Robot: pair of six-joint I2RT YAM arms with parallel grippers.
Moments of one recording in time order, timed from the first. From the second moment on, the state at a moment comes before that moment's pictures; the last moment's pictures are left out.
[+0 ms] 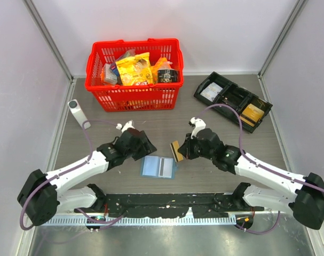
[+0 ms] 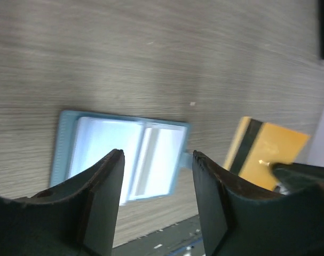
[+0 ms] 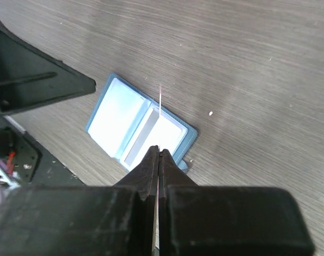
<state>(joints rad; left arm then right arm) -0.76 1.14 0.60 -0.26 -0.12 -1.09 0.78 1.04 0.59 -0.12 -0.07 0.58</state>
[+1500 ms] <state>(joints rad) -0.77 0.92 0.61 -0.21 0.16 -1.20 1.69 1.48 0.86 0.06 1.20 -0.15</state>
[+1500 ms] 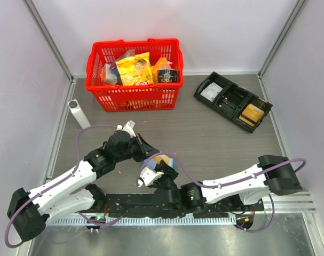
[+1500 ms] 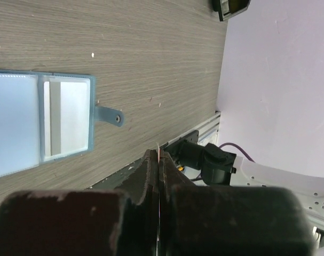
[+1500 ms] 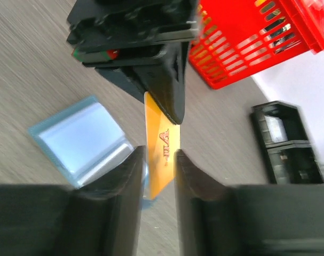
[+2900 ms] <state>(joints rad) -0.77 0.87 0.32 0.46 0.11 -1.32 1.09 0.95 0.21 0.80 0.28 1.04</state>
